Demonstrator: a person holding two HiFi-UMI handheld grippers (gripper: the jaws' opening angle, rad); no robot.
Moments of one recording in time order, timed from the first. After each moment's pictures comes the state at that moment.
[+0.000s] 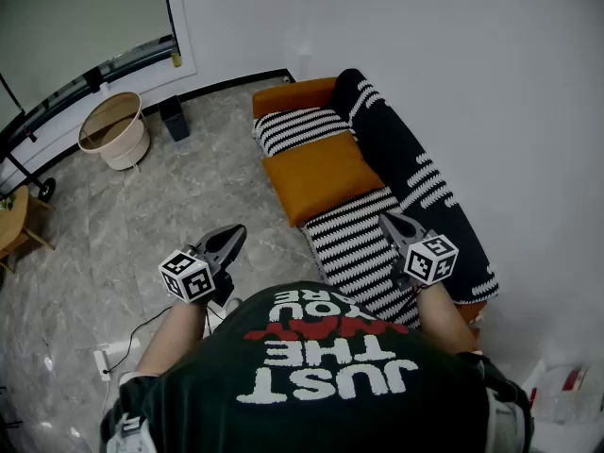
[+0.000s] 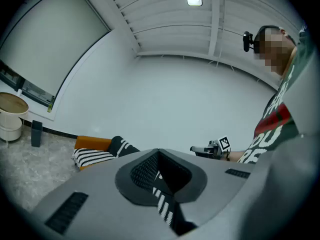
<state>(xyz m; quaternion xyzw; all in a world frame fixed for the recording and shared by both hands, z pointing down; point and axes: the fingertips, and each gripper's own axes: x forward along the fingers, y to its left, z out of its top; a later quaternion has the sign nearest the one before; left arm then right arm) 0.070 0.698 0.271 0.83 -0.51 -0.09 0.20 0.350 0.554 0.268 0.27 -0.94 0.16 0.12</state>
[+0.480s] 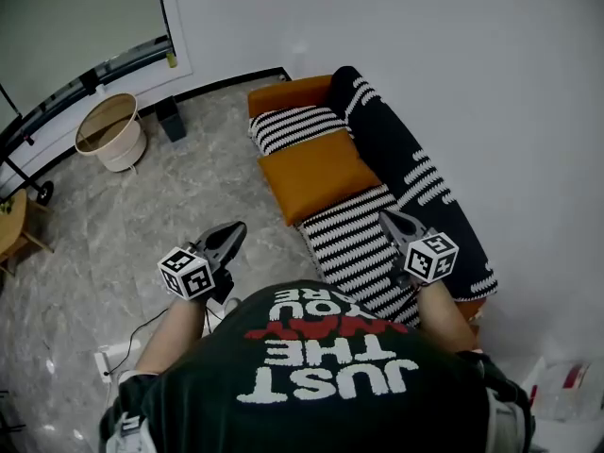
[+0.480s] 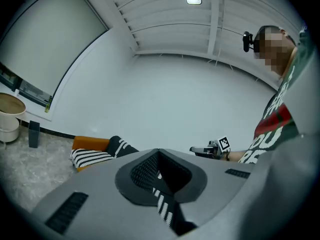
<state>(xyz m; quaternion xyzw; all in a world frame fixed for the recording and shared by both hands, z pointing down) 0.077 0.686 0.259 0.83 -0.51 -0.08 0.20 0.358 0.546 0.261 0.27 -0.94 0.16 0.12</state>
